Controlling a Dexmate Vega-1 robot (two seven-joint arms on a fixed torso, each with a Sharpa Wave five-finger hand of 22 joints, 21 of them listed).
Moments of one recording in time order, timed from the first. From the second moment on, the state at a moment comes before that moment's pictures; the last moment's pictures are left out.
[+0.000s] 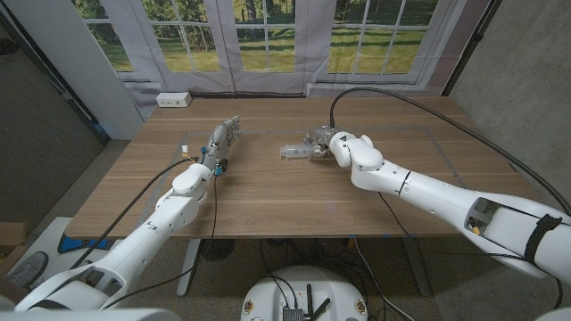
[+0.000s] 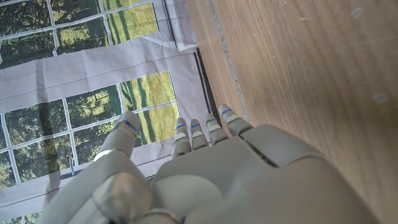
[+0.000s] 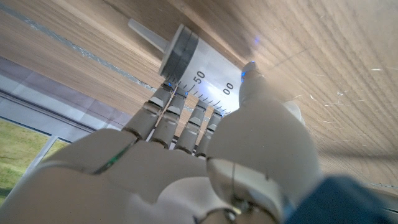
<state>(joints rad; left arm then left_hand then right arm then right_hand) 0.84 0.51 0.37 -1.29 -0.62 -0.27 0.01 0.17 0.13 0.64 -0.16 0.18 0.14 -0.05 0.18 0.18 0.05 -0.06 0.19 0.18 0.04 -0.04 0.17 0.16 0.08 -0.01 0.19 0.17 -0.38 -0.53 -1.08 -1.61 -0.76 -0.56 0.36 1.06 0.02 0.18 -0.15 0.22 0.47 -0.22 0.18 0.21 0.48 -0.13 0.18 0.33 0.49 -0.05 0.20 0.65 0.54 -0.01 0.20 0.18</state>
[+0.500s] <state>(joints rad) 0.83 0.51 0.38 -1.27 -0.63 -0.28 0.00 0.17 0.13 0.64 -0.16 0.17 0.14 -0.05 0.18 0.18 0.05 -0.06 0.19 0.18 0.04 -0.04 0.17 0.16 0.08 -0.01 0.19 0.17 -0.36 -0.55 -1.07 -1.63 -0.74 -0.51 0.45 1.01 -0.02 0.17 -0.14 0.19 0.18 -0.21 0.18 0.20 0.24 -0.06 0.18 0.31 0.24 0.02 0.18 0.59 0.42 0.08 0.19 0.18</state>
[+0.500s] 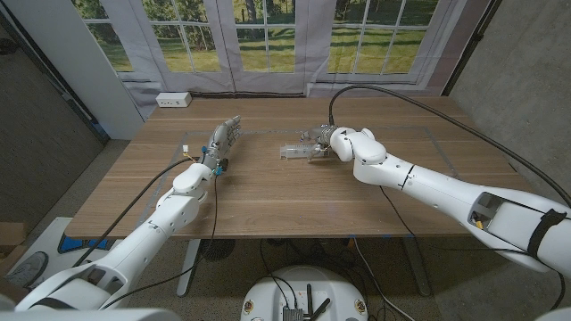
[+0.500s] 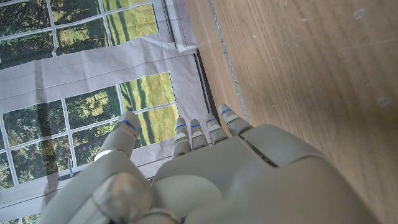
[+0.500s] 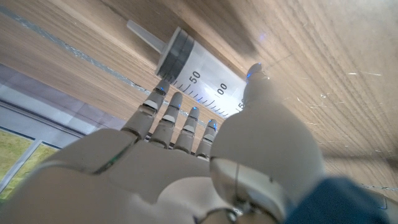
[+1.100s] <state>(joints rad) 0.80 0.50 0.38 -1.24 -0.61 -0.31 -0.02 0.17 0.13 0.64 -0.16 0.17 0.14 -0.04 0.18 0.18 0.04 -0.06 0.19 0.18 0.01 -0.03 0.17 0.16 0.07 -0.03 0.19 0.17 -0.36 -0.58 -0.98 -1.63 -0.60 -0.39 0.46 0.87 -0.03 0.14 -0.12 0.18 -0.01 -0.16 0.18 0.19 0.06 -0.01 0.18 0.27 0.04 0.13 0.18 0.51 0.26 0.16 0.18 0.17</state>
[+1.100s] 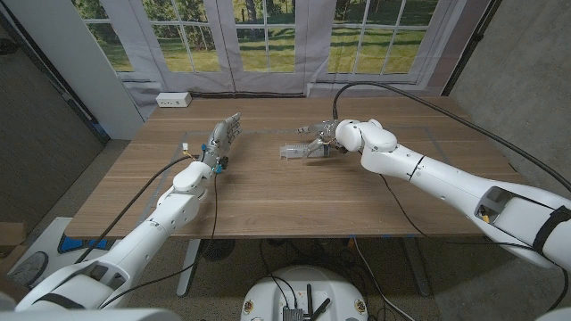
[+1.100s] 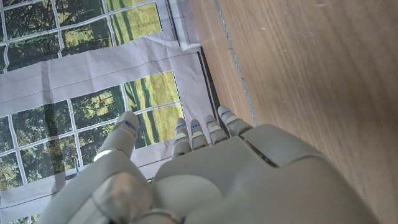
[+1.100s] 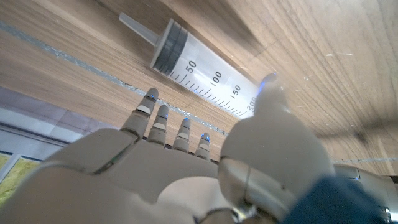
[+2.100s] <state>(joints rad) 0.78 0.50 0.38 -1.20 -0.60 -0.36 -0.06 0.17 0.13 0.64 -0.16 0.17 0.14 -0.04 0.18 0.18 0.04 -0.05 0.19 0.18 0.01 -0.03 0.17 0.16 0.06 -0.03 0.19 0.17 -0.54 -0.66 -0.76 -1.70 -0.29 -0.26 0.17 0.79 -0.01 0.14 -0.10 0.20 0.00 -0.14 0.19 0.19 0.07 -0.02 0.20 0.25 0.06 0.07 0.20 0.46 0.26 0.10 0.19 0.17</state>
